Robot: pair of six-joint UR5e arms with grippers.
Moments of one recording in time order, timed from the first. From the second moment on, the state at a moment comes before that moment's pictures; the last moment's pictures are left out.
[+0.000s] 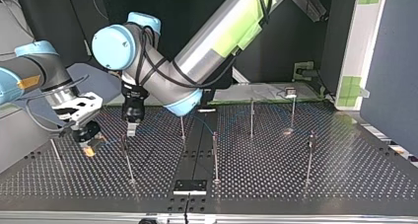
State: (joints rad) left arm -0.79 -2.17 -0.93 -3.19 -2.07 -1.96; right arm 1.78 -1.25 1.30 0.04 1.14 1.81
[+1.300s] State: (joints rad) left arm -0.79 -1.83 -1.27 -2.85 -2.24 -1.94; right arm 1.80 -1.25 1.30 0.05 1.14 1.81
